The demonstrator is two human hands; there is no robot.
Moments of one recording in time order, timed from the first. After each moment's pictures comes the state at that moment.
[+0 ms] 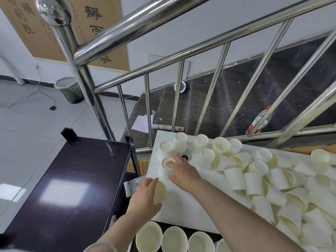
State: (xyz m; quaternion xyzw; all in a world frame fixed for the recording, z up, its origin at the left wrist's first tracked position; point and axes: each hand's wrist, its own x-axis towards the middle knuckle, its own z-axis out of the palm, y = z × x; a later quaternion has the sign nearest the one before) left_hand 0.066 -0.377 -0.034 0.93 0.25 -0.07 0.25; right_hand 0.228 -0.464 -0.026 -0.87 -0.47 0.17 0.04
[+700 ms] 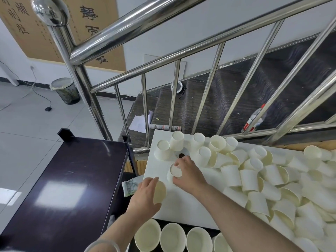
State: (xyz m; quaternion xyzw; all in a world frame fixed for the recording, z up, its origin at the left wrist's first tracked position) left_hand 0.063 -0.379 -0.044 0.93 0.22 -0.06 0.27; right_hand 0.222 -0.492 -0.028 -0.90 -0.36 0.17 0.17
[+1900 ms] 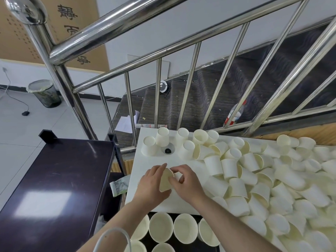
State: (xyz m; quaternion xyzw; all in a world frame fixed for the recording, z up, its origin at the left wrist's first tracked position) left_hand 0.092 -0.419 -0.027 0.94 0.13 0.04 0.32; right_hand 0.176 -0.550 -0.016 -0.86 -0.22 0.18 0.43
